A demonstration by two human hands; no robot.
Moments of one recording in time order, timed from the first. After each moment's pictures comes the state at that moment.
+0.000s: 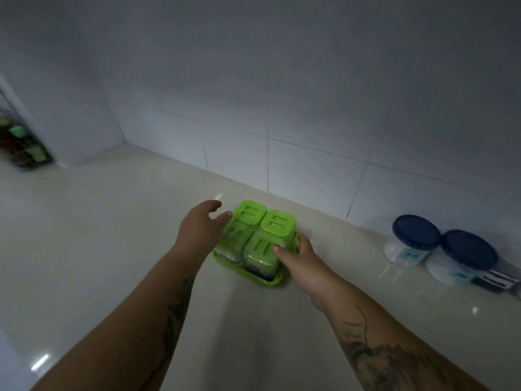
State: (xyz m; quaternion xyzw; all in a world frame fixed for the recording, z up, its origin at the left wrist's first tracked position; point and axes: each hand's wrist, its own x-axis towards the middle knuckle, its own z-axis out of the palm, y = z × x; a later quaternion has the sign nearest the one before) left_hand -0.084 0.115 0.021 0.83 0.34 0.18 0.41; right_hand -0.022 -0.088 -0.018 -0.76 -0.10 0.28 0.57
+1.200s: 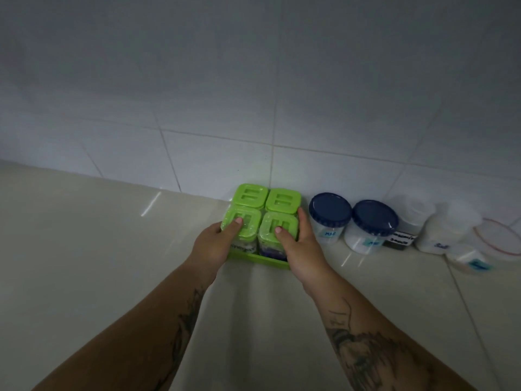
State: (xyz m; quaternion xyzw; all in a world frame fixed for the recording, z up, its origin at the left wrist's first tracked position) left_hand 0.028 -0.024 -0.035 0.71 0.26 0.03 0.65; right_hand 0.062 -0.194 -0.053 -0.76 -0.02 0.09 0.64
